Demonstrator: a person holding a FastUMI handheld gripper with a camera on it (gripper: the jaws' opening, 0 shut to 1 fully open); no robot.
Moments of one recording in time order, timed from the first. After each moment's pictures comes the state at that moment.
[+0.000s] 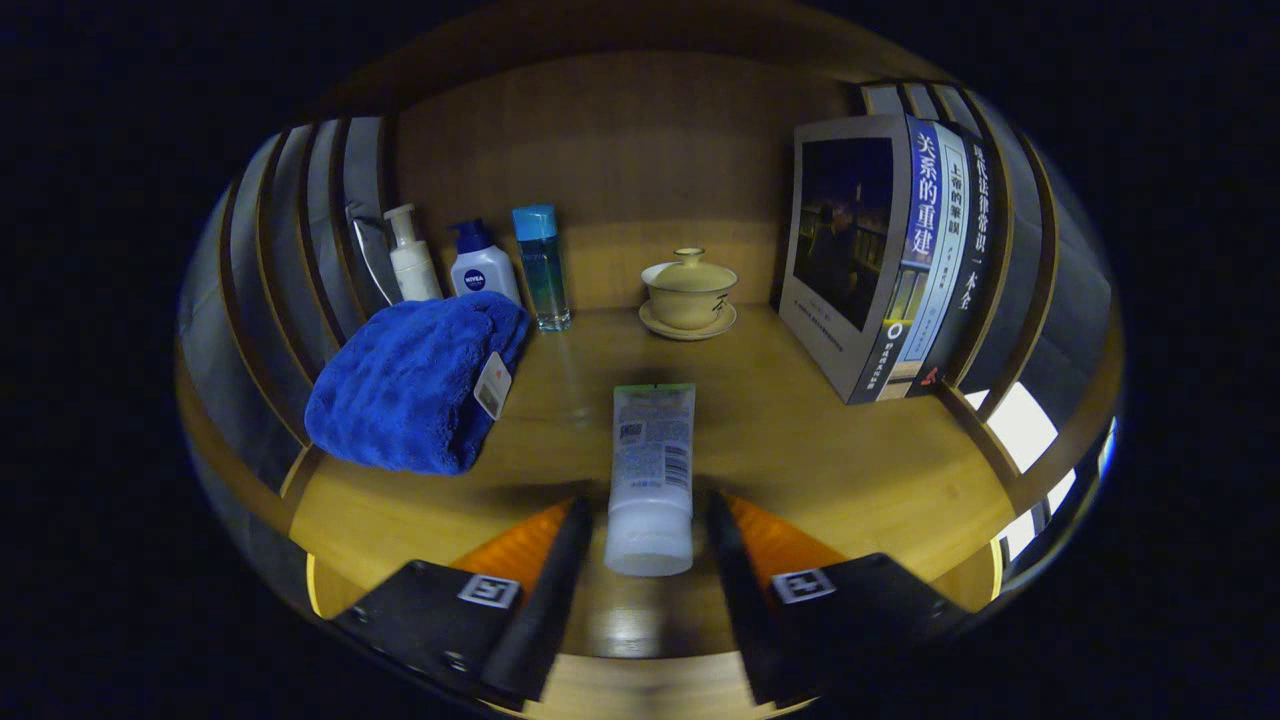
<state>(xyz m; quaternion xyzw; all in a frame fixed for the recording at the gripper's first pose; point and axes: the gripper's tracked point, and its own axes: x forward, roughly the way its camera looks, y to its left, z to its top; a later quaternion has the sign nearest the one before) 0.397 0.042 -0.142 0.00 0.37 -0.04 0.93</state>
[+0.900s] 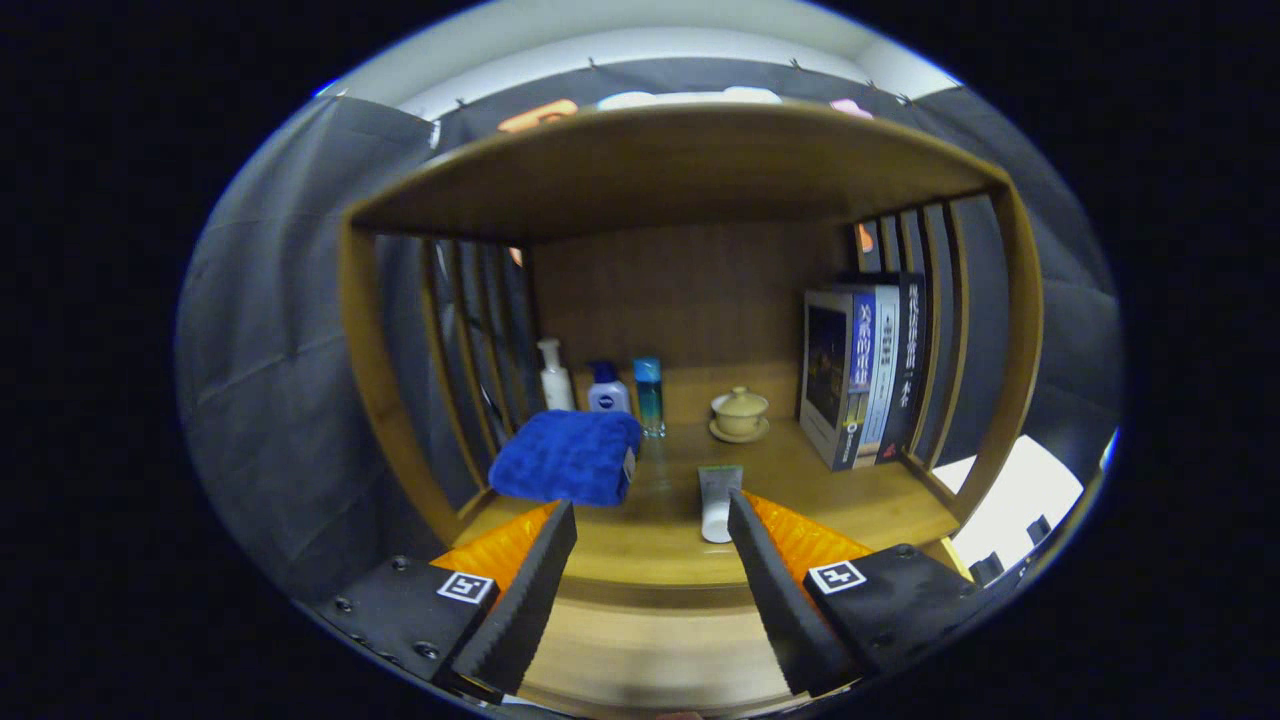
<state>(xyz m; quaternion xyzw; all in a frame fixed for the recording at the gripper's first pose) 0.266 0.115 0.021 -0.01 0.17 0.06 0.98</state>
